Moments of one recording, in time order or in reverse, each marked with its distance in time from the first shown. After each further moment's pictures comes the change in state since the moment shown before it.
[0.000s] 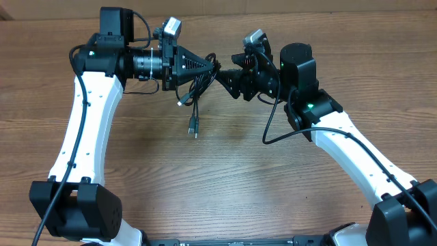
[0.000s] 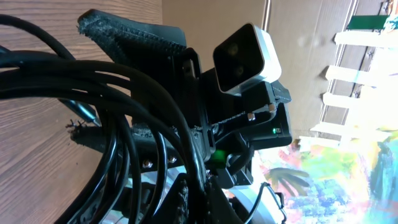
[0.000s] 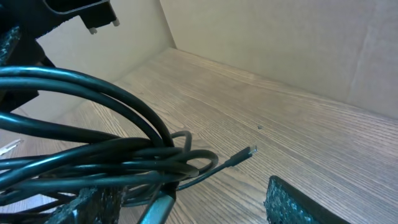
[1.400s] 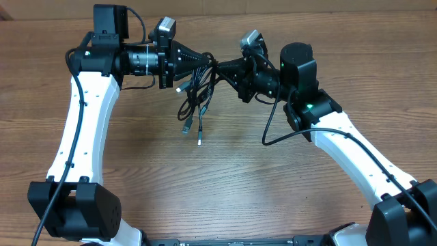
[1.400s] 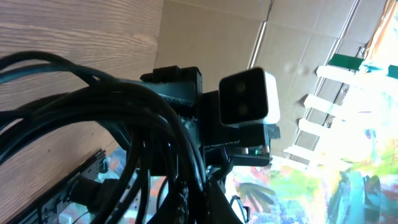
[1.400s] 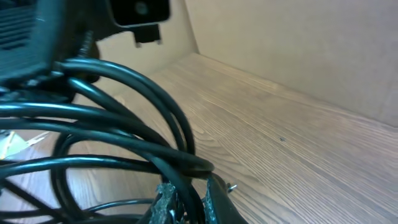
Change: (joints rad) left arm 0.024 0.000 0.000 0.079 0.006 -0.257; right arm 0.005 0.000 -0.001 0.039 -0.089 -0.007
